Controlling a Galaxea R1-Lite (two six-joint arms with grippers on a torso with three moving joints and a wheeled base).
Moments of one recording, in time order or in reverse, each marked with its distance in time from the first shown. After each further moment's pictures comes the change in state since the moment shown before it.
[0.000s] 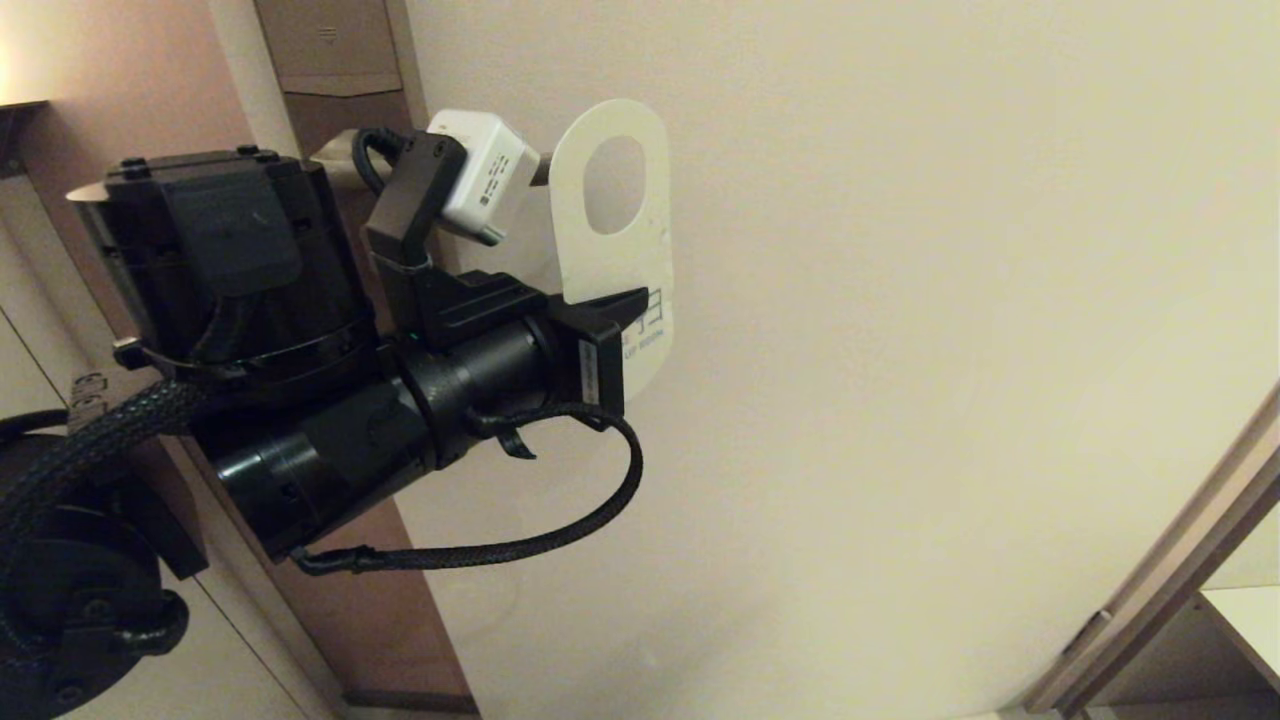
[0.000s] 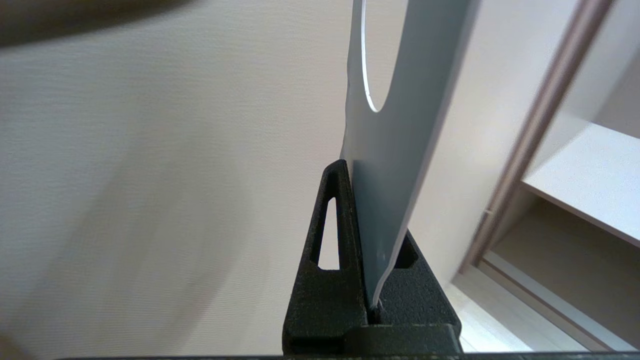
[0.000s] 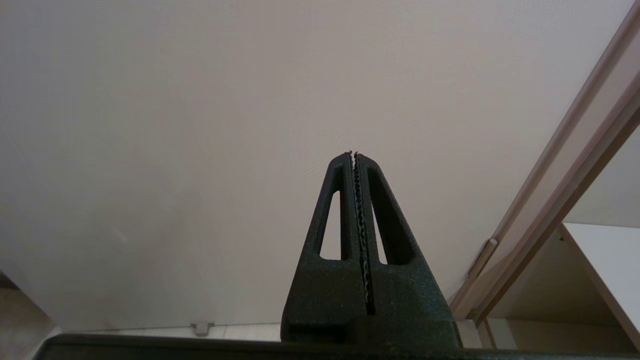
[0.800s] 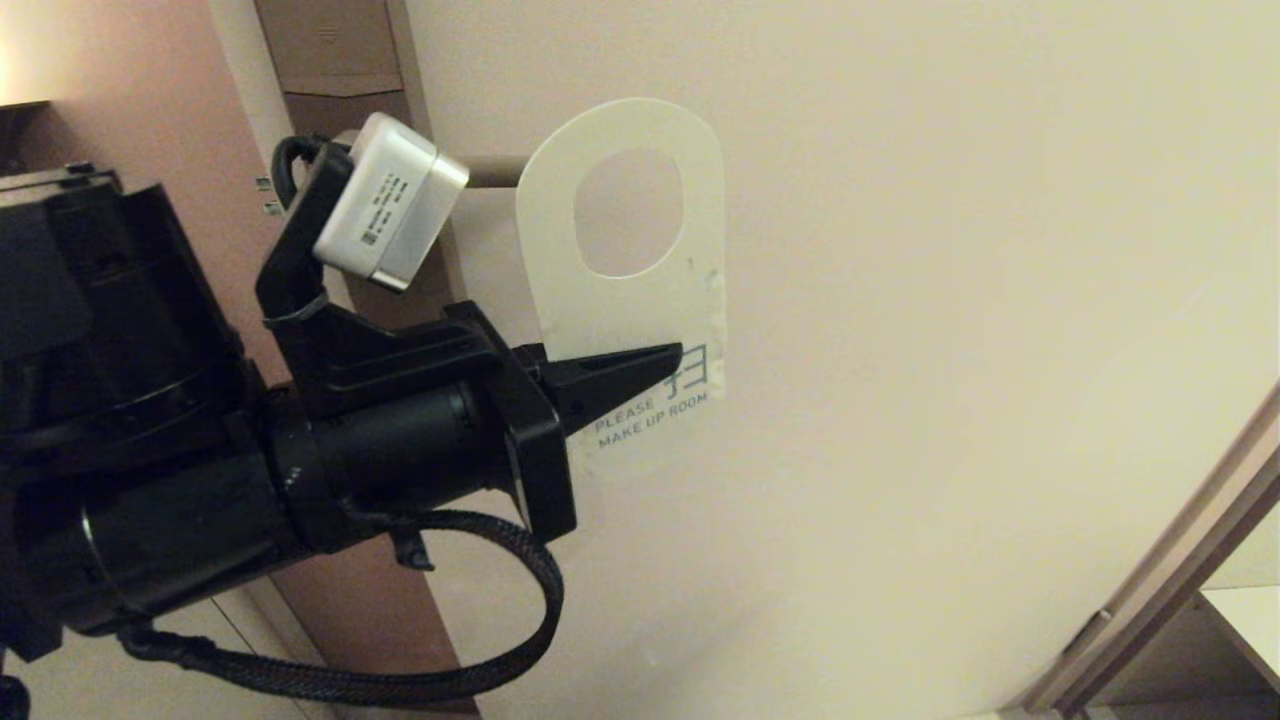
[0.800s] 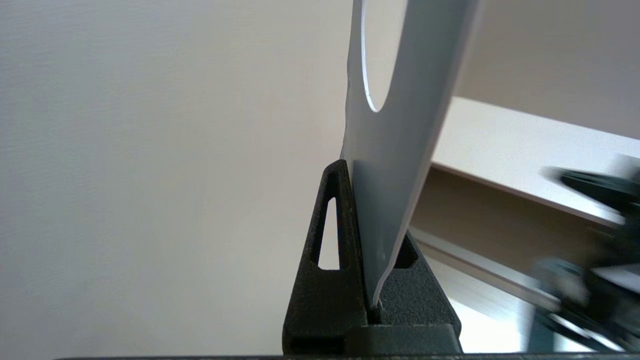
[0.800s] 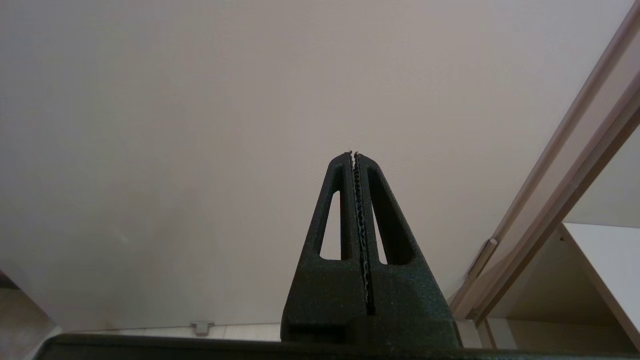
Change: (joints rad) left arm -0.012 -0.131 0.116 0.006 -0.344 -0.012; right arm 0.001 0.000 0.000 0.000 0.000 0.000
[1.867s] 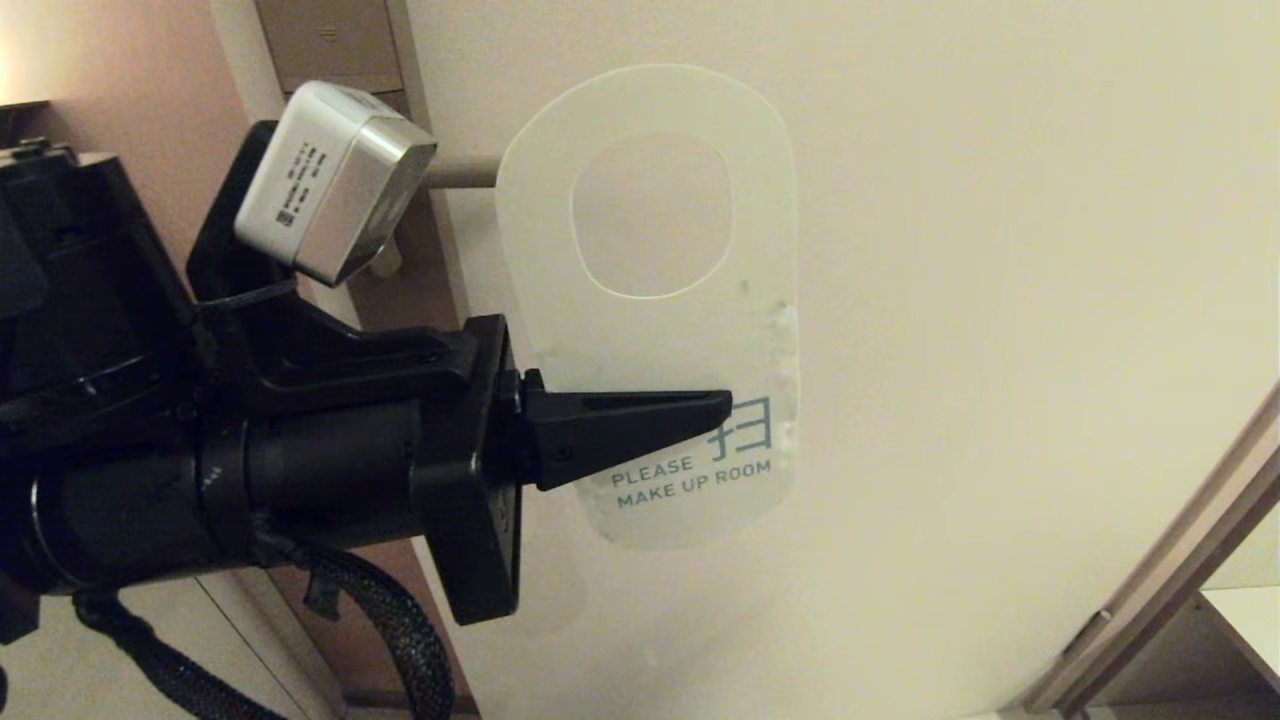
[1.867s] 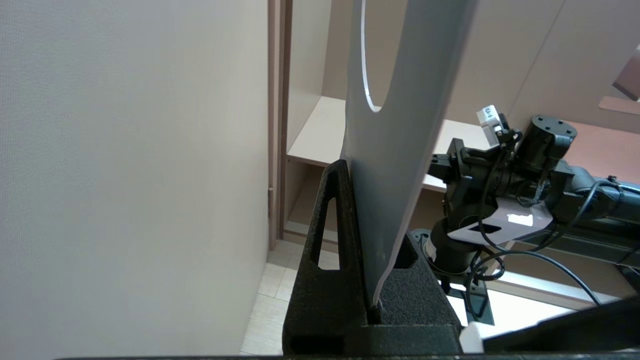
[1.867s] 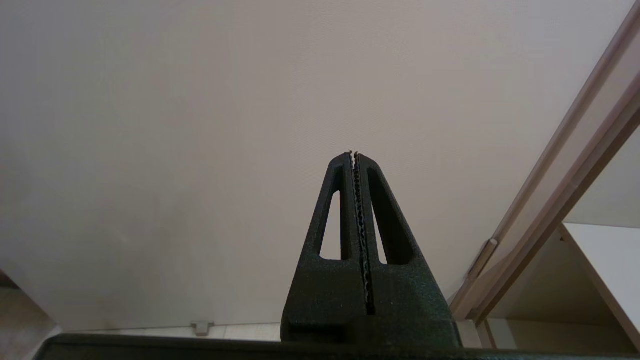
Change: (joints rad) left arm 0.036 0.001 -0.021 0.000 -0.341 -0.113; right arm 0.000 0.000 0.000 0.000 0.000 0.000
